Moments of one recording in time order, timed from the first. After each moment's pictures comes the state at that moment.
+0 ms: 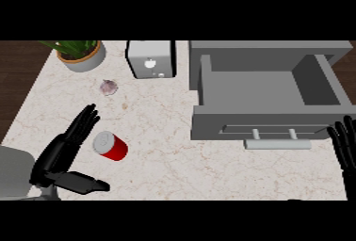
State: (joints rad) left arm 0.02 0.15 0.10 -1.54 0.03 -0.37 -0.11; right arm 0.26 -0.04 -0.19 -2.04 -0.03 0.17 0.02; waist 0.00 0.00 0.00
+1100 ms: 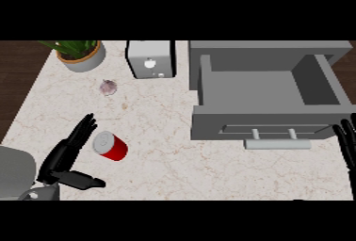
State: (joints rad) left arm -0.08 0.21 0.16 -1.09 -0.07 -0.40 -0.42; right arm 0.24 -0.03 -0.22 -2.08 -0.04 0.19 0.06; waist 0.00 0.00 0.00
